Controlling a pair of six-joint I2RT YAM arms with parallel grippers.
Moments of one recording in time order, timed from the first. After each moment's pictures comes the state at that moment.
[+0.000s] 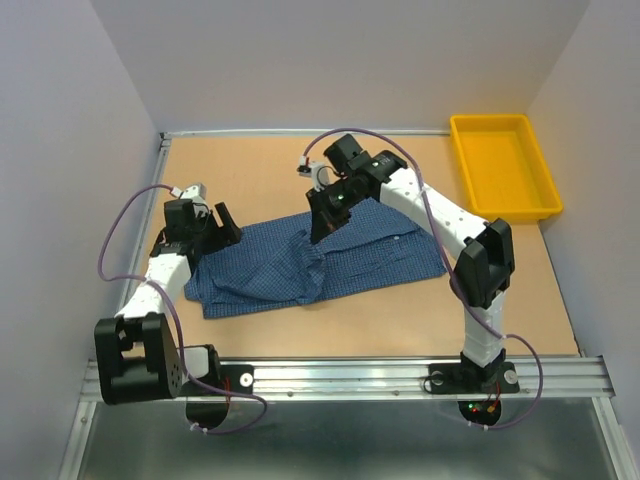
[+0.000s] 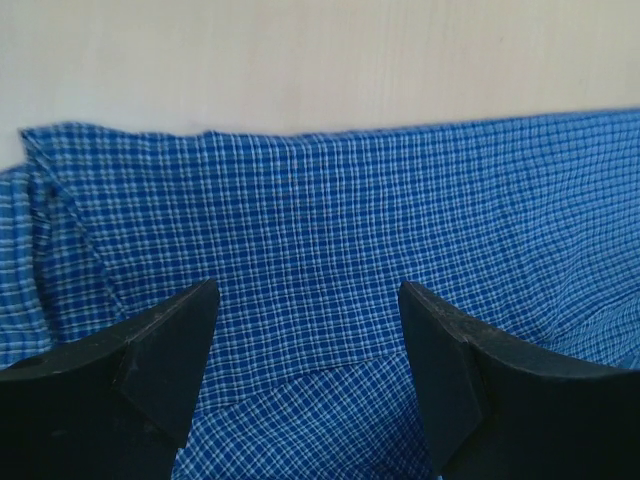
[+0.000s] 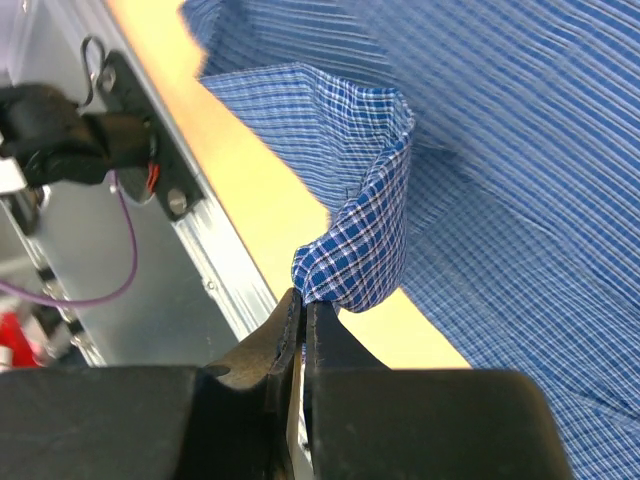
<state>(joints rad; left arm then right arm) 0.07 1.18 0.68 -0.17 0.22 -0.31 0.74 1.97 1.94 -1.00 -0.61 0.10</state>
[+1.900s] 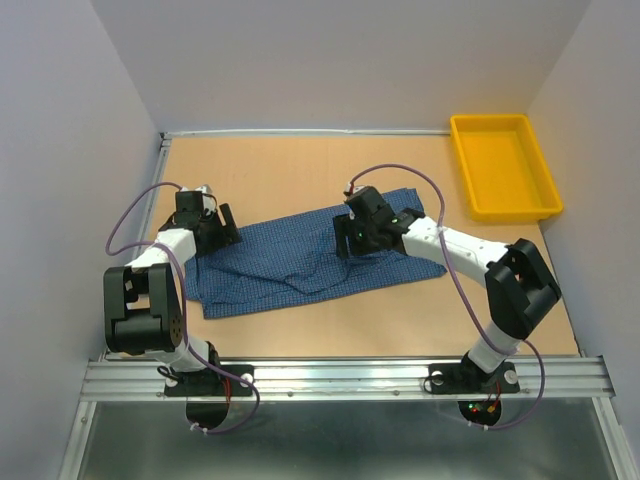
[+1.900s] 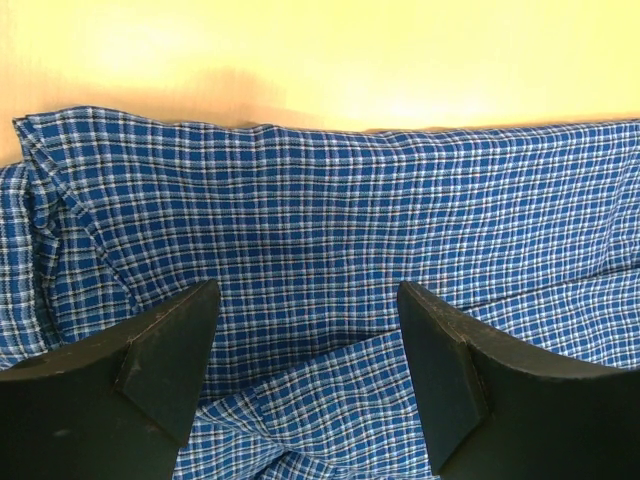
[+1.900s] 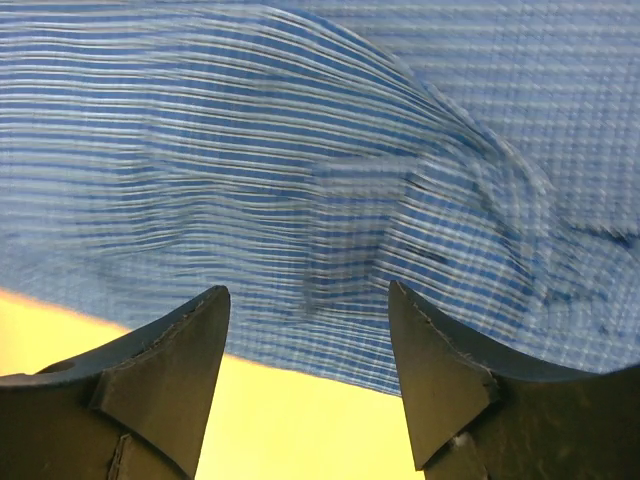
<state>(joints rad) 0.06 1.49 0.82 -0.25 0.15 -0.30 0.68 1.67 1.21 -0.44 0.01 0.41</state>
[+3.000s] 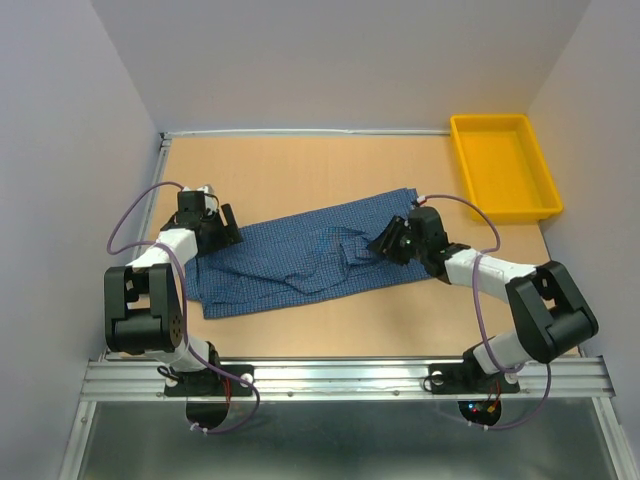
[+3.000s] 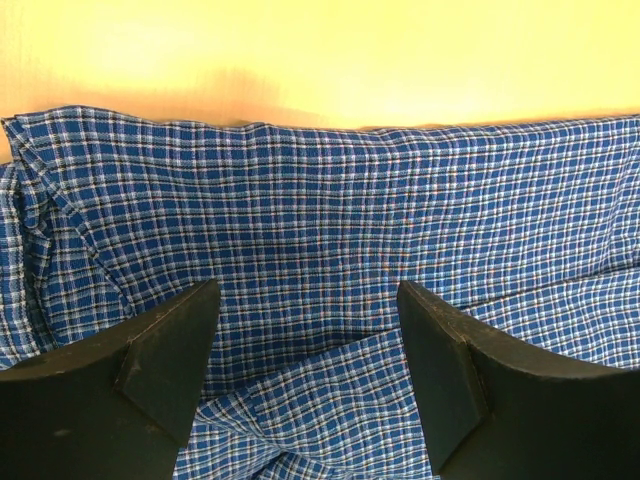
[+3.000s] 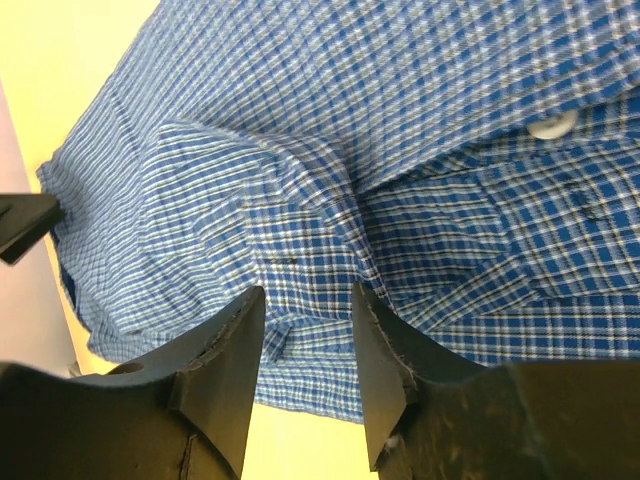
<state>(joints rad) 0.05 1.49 0.82 -0.25 0.14 -0.30 0.44 1.45 0.66 0.13 -0.18 0.87</state>
